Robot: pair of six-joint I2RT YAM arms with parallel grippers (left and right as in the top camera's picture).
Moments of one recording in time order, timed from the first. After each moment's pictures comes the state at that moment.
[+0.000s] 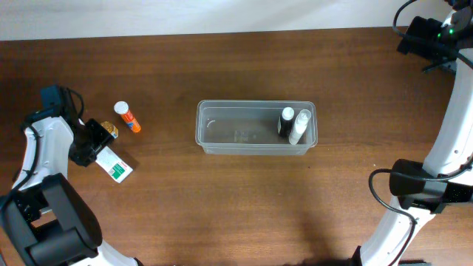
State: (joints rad) left arm 0.37 1.83 1.34 -0.92 0.04 -0.45; right arm -0.24 2.10 2.75 -1.69 0.14 0.29
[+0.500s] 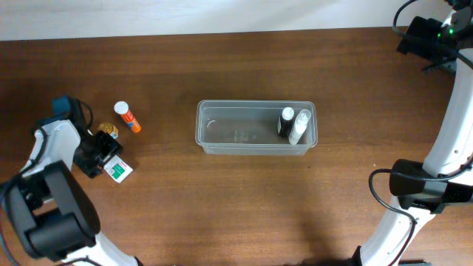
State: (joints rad) left arm 0.37 1.91 1.26 -0.89 0.04 -0.44; right arm -0.24 2.10 2.75 -1.69 0.14 0.29
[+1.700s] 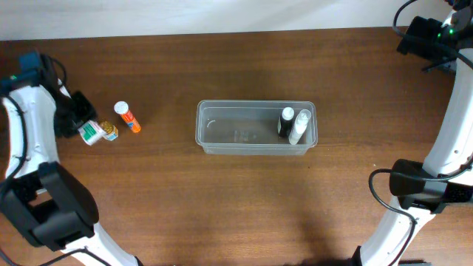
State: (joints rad) left arm 0.37 1.99 1.80 -1.21 0.04 -0.31; right arm -0.24 2.10 2.75 -1.69 0.14 0.29
